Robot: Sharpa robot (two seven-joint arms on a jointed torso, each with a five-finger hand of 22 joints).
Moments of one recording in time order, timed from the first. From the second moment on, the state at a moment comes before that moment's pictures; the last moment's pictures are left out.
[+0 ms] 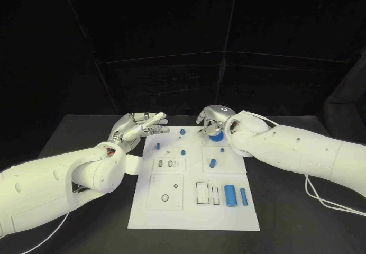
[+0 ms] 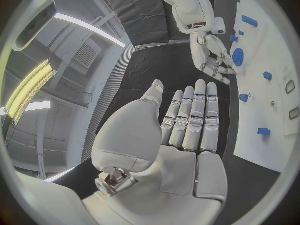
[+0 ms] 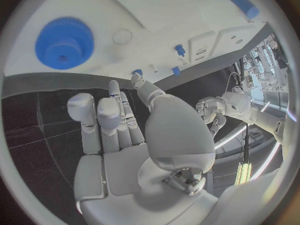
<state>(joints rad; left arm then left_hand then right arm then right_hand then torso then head) 1.25 -0.86 -0.14 1.62 0.06 -0.34 0.54 1.32 0.06 -0.01 0.08 0.05 0.98 0.23 0.08 0.07 1.05 0.17 0.11 0.07 1.10 0.13 0.16 0.13 0.18 0.92 0.24 0.22 0.07 1.26 -0.54 -0.05 1.15 -1.53 -0.34 -0.13 1.21 -0.09 0.33 -0.10 0.11 0.91 0.18 0.07 0.07 1.28 0.08 0.19 0.11 1.46 0.00 1.16 0.86 0.12 1.20 0.12 1.29 0.98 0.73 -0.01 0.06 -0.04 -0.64</state>
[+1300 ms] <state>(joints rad) 1.25 -0.87 -0.14 1.60 0.06 -0.31 0.54 1.31 0.06 -0.01 0.08 0.05 0.98 0.22 0.08 0.07 1.06 0.17 0.11 0.07 1.11 0.13 0.16 0.13 0.18 0.92 0.24 0.22 0.07 1.26 -0.65 -0.03 1.17 -1.37 -0.18 -0.20 1.38 -0.09 0.01 0.21 0.27 0.85 0.17 0.11 0.07 1.45 0.08 1.34 1.31 1.47 0.00 1.50 1.31 0.07 1.39 0.11 1.47 1.31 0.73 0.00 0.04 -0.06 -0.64</state>
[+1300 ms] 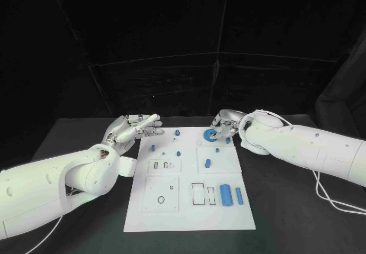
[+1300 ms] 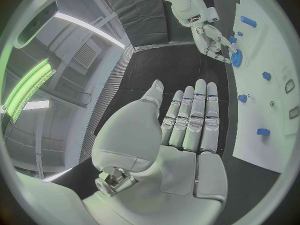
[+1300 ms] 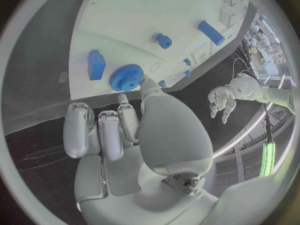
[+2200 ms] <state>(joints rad) 1.25 -0.87 -0.14 1.59 0.06 -0.30 0.53 1.31 0.06 -0.01 0.08 0.05 0.98 0.22 0.08 0.07 1.06 0.17 0.10 0.07 1.11 0.13 0.15 0.13 0.18 0.92 0.24 0.22 0.07 1.26 -0.62 -0.03 1.16 -1.41 -0.14 -0.25 1.43 -0.02 0.08 0.13 0.21 0.91 0.16 0.14 0.07 1.46 0.08 1.46 1.31 1.47 0.00 1.52 1.31 0.05 1.43 0.11 1.49 1.31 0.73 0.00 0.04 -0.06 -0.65</state>
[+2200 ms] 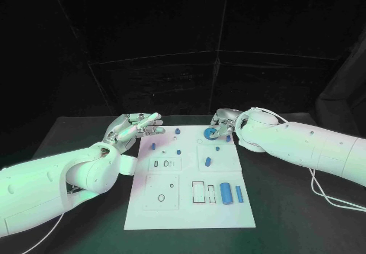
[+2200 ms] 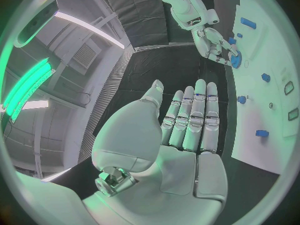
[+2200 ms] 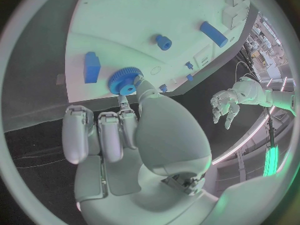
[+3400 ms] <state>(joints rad) 1.25 -0.88 -0.15 1.60 0.06 -0.30 0.52 1.31 0.06 -0.02 0.08 0.05 0.98 0.22 0.08 0.07 1.06 0.17 0.10 0.07 1.11 0.13 0.15 0.13 0.18 0.92 0.24 0.22 0.07 1.25 -0.48 -0.04 1.28 -1.57 -0.31 -0.27 1.39 0.01 0.25 0.05 0.07 0.95 0.16 0.16 0.07 1.46 0.04 1.51 1.31 1.47 -0.02 1.53 1.31 0.04 1.46 0.09 1.52 1.31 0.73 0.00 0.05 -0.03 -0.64</state>
